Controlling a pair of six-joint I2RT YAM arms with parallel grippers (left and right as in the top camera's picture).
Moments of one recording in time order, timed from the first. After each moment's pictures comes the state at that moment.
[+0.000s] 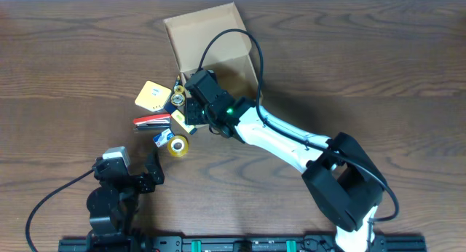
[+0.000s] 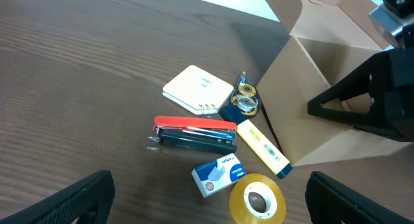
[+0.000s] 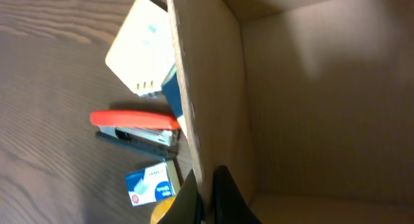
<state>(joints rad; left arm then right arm) 0.06 0.01 0.14 -0.50 0.10 -0.22 0.82 1.99 1.41 -0.34 -0.07 0.76</state>
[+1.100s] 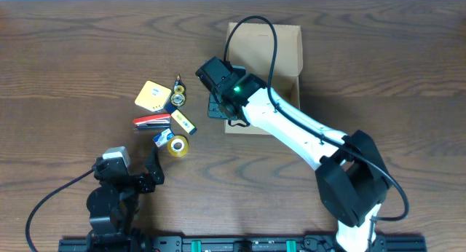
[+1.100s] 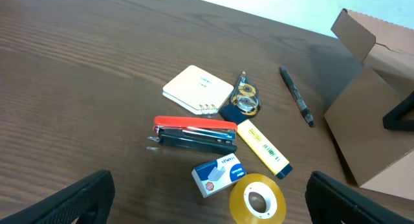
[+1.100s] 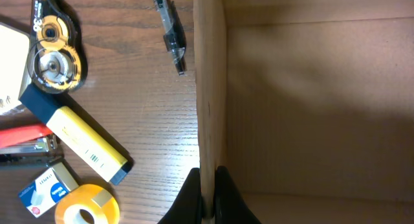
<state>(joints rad) 0.06 0.01 0.14 -0.50 0.10 -0.22 0.75 1.99 1.57 -0.82 0.11 0.83</state>
